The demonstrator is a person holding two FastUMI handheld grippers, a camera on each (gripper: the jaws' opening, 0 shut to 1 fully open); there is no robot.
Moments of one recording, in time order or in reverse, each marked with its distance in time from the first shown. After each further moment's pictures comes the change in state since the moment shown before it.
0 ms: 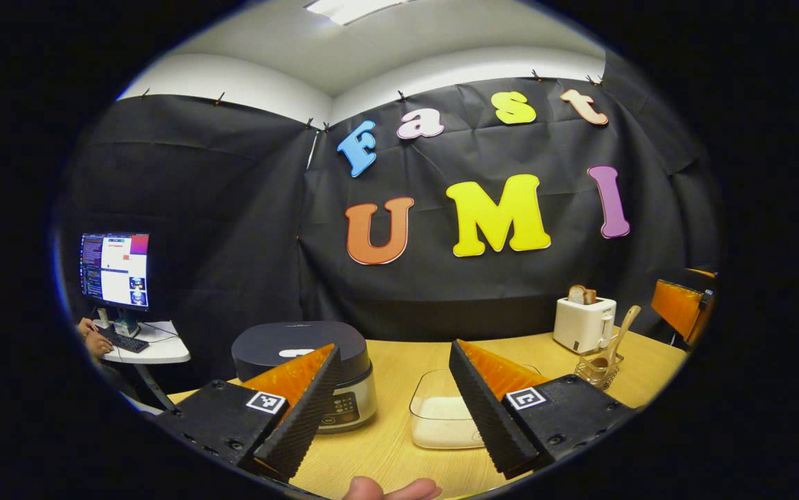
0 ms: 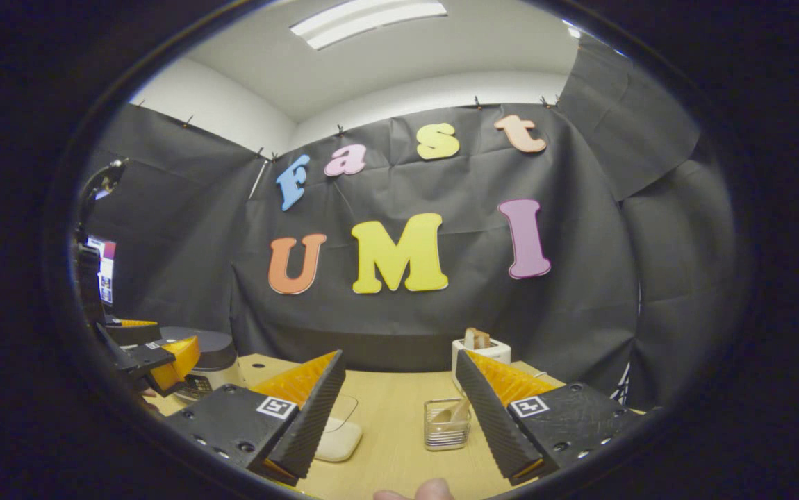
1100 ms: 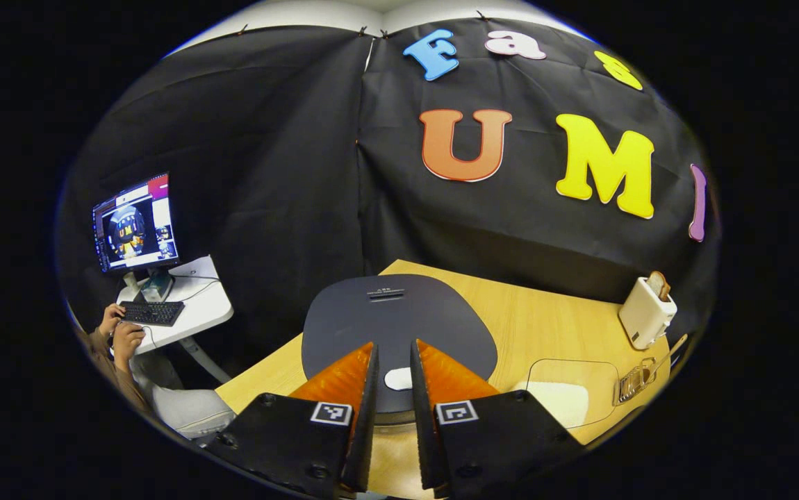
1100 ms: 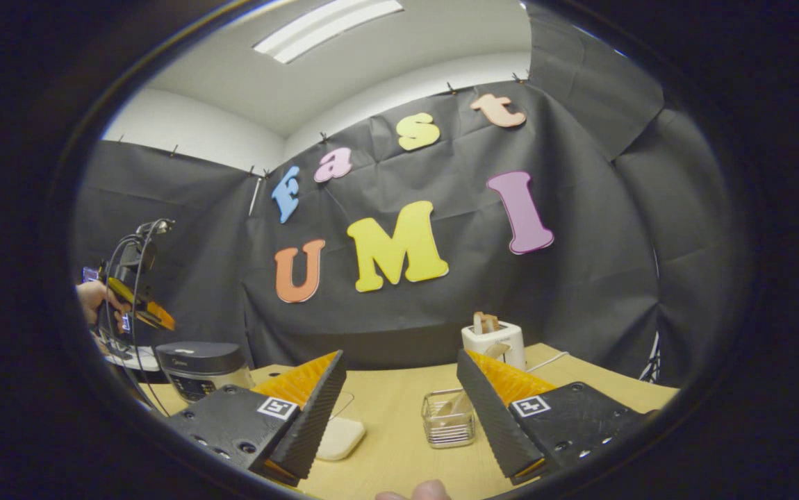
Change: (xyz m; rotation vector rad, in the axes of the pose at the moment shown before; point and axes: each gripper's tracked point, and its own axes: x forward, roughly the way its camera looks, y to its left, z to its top) left arm 0.089 0.138 -0.013 -0.084 0.501 0.170; right arm 0.018 -0.040 -0.034 0.126 0.005 0.076
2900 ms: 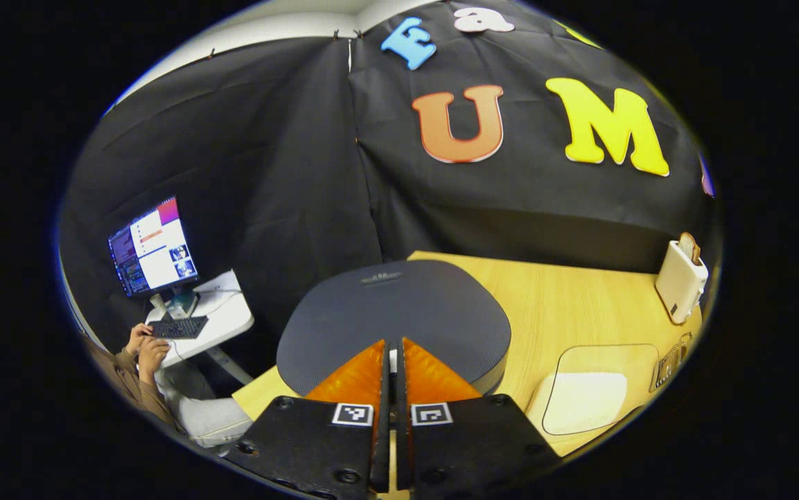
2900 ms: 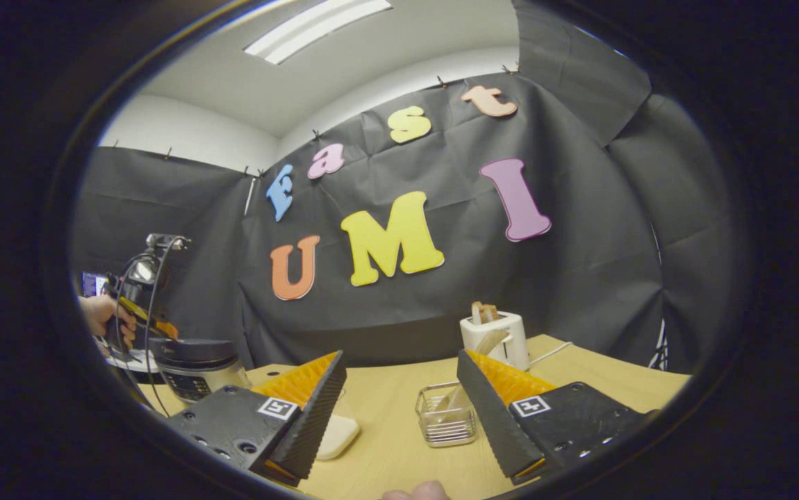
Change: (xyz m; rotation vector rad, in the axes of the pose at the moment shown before) left arm 0.021 -0.024 -0.006 0.121 -0.070 0.168; right arm 0.016 -0.011 -0.025 0.011 0.021 0.001
